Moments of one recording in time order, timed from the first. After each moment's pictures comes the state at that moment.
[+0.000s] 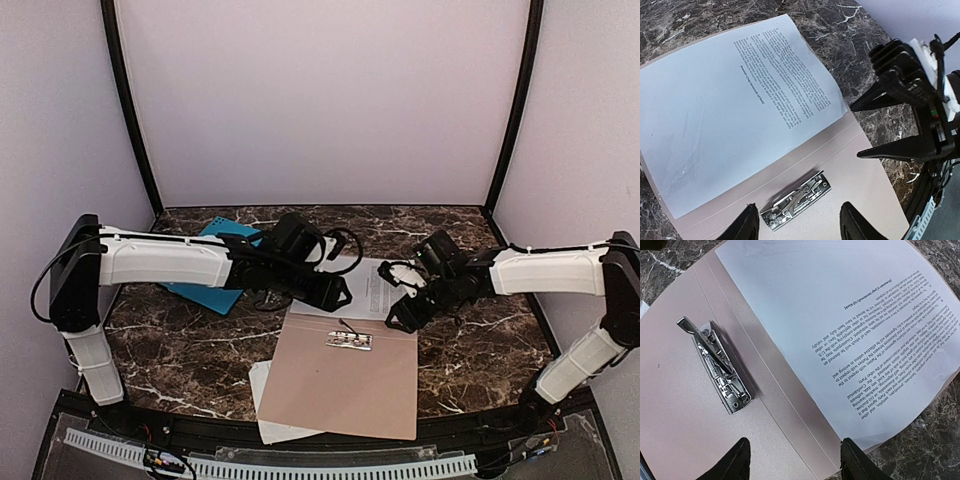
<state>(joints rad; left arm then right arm) -0.96 1.82 1.33 -0.28 0.11 -0.41 0.70 1.48 0.84 -0.39 -0.18 -0.05</state>
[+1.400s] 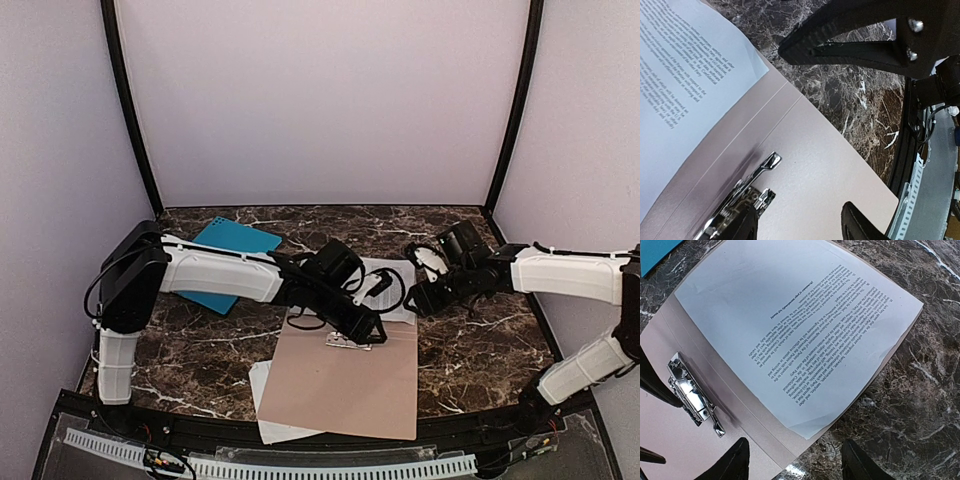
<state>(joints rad) -1.03 2.11 1.52 -0.28 0.42 -0.31 0.59 1.37 0.81 -0.39 -0.11 0.03</state>
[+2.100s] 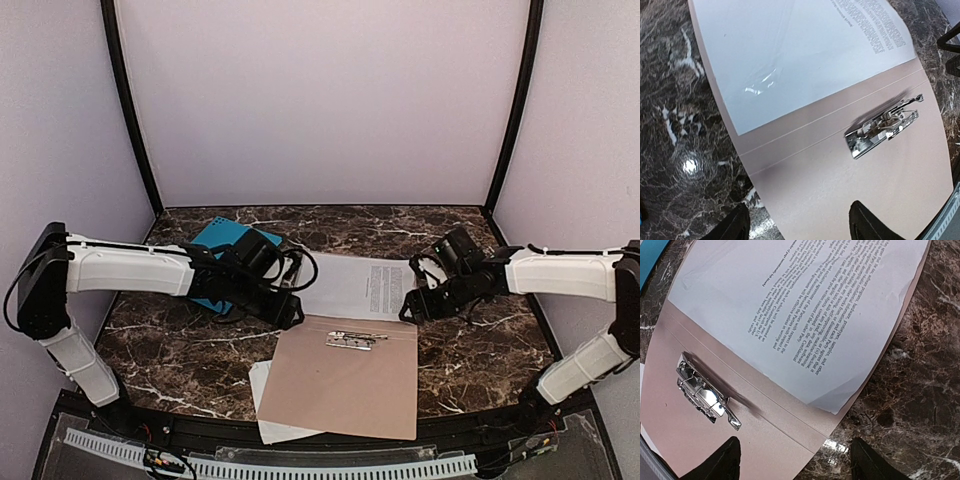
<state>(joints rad) -0.88 1.63 1.06 -0.39 0.05 -0.36 0.60 1.40 0.80 -0.45 -0.17 0.30</state>
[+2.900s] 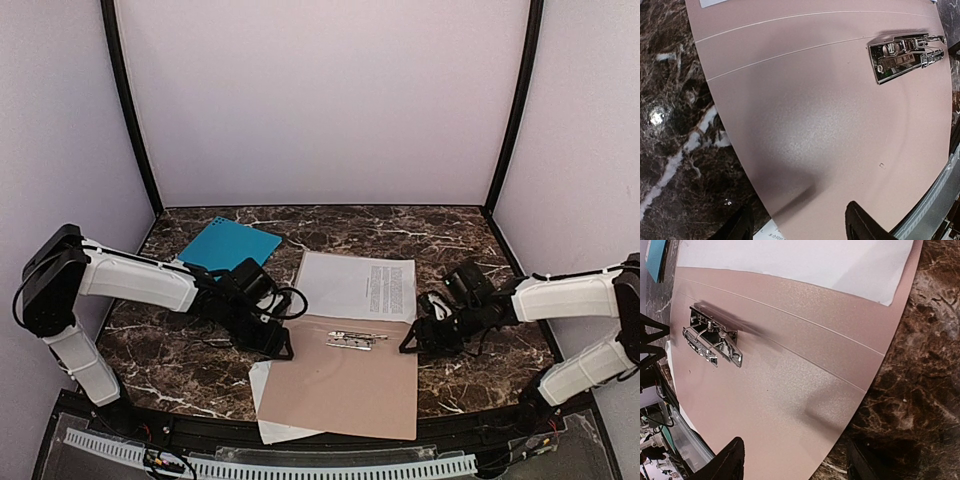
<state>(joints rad) -0.86 1.66 0.90 -0.41 0.27 -0.50 0.60 1.33 0.55 -0.34 -0.45 0.58</state>
